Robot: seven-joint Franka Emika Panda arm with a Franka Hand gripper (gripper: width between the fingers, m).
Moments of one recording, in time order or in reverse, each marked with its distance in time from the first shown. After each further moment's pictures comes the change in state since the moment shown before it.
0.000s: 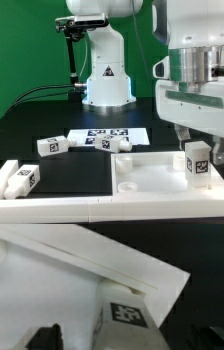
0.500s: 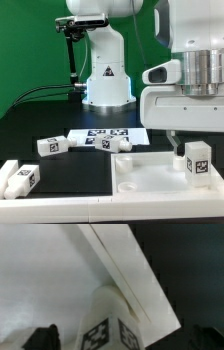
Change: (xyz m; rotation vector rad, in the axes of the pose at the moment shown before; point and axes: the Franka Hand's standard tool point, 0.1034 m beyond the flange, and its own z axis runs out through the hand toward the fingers) arm -0.010 0.003 0.005 0.001 -0.014 -0.513
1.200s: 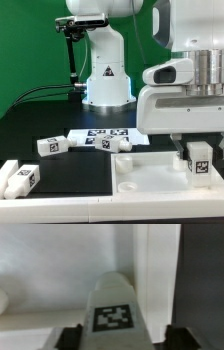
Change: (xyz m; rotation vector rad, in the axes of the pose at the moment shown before) arm 0.007 0.003 0.001 -0.030 0.014 -0.357
